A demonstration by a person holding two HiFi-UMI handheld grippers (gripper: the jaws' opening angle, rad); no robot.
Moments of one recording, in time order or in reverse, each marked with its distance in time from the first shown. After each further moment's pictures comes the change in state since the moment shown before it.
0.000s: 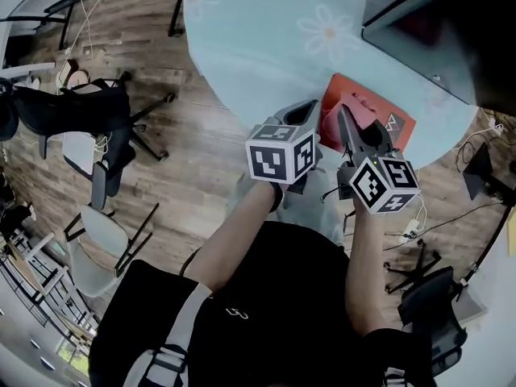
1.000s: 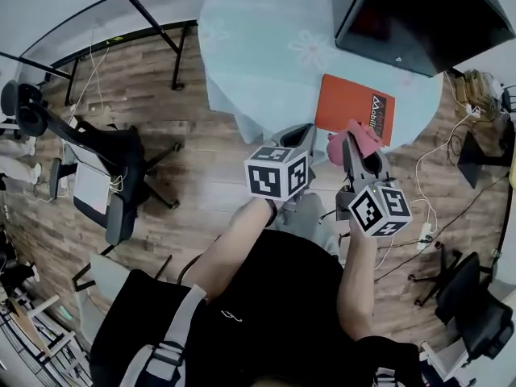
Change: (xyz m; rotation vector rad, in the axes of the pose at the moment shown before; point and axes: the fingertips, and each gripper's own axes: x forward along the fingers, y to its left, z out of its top) left arm -0.141 -0.035 -0.035 0.218 -0.062 -0.188; right arm -0.139 0.105 -0.023 -0.021 -0.329 -0.173
